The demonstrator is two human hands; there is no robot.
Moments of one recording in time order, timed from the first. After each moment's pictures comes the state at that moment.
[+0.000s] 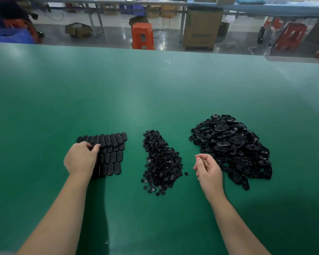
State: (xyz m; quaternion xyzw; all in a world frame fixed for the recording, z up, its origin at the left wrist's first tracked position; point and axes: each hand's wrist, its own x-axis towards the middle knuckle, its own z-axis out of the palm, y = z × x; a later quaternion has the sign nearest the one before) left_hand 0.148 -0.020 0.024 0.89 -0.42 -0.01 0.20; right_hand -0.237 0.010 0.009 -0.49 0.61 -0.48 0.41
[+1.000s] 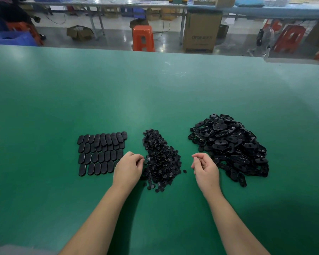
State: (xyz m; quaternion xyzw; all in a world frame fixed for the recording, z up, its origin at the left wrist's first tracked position) left_hand 0.016 0.016 0.017 0.73 -0.62 -0.13 0.25; right_hand -0.236 0.011 0.009 -0.50 0.62 -0.46 0.39
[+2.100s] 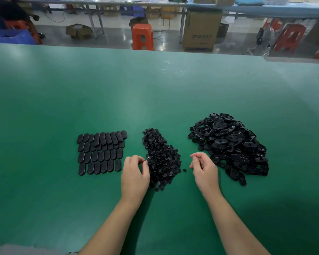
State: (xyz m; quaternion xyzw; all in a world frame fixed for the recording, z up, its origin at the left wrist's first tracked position) left_hand -0.021 0.047 0.016 0.74 -0.53 -0.15 0.39; right_hand -0.234 0.013 0.007 -0.53 0.62 -0.44 0.36
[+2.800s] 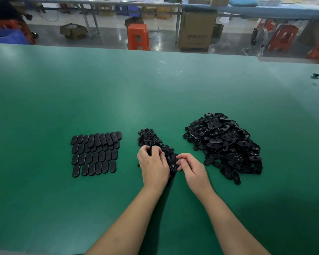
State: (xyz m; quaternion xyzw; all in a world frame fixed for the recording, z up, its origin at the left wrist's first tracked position) left_hand -0.090 0.007 0.010 0.73 -0.54 -0.14 0.39; right_hand -0.230 0.017 0.014 -0.64 0.56 -0.39 0.36
